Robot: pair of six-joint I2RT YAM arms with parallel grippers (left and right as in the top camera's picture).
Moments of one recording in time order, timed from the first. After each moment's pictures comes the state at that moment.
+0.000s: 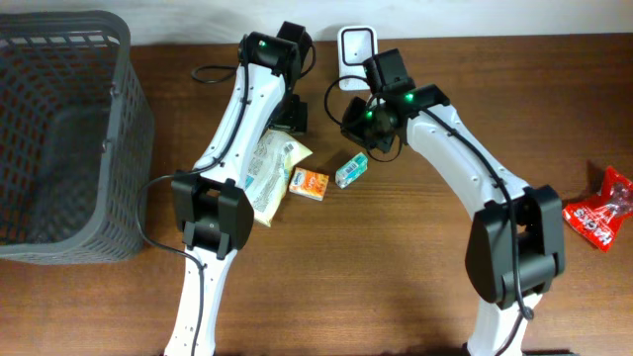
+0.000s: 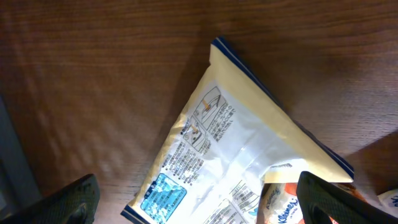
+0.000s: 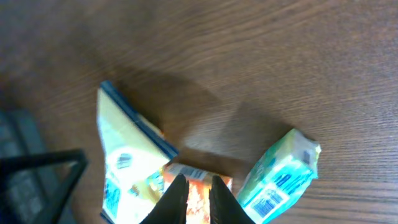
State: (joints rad) left arm -0.36 2.50 2.57 -1.57 -0.24 -0.29; right arm 0.34 2.03 1.66 -0.74 -0.26 0.80
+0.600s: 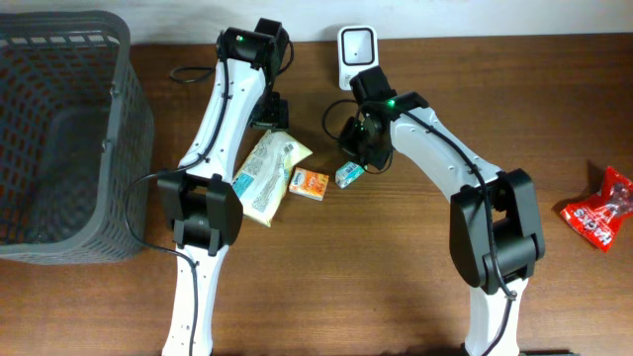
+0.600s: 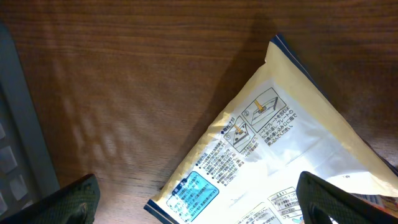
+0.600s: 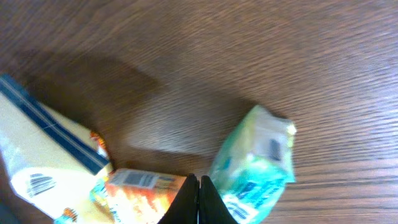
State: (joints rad) left arm -0.29 2.50 2.57 -1.60 -0.24 -0.29; right arm 0.37 2.12 1.66 -0.83 -0.22 0.86
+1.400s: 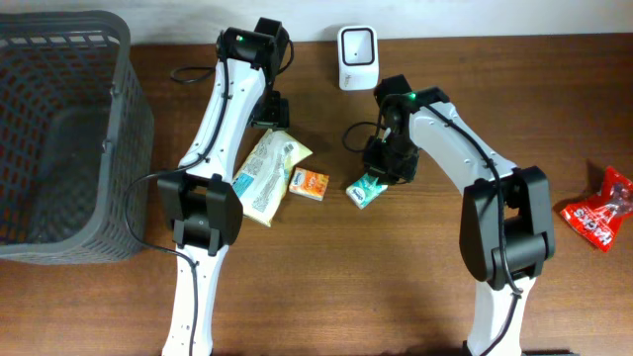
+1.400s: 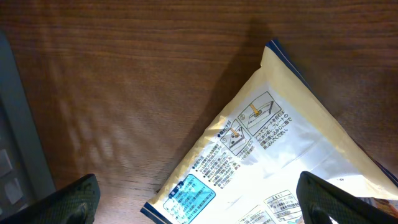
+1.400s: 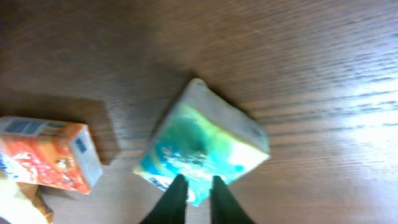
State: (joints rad) left arm -0.29 2.50 2.57 -1.59 -0.24 -0.29; right arm 0.29 2.12 1.66 -1.09 -0.26 0.62
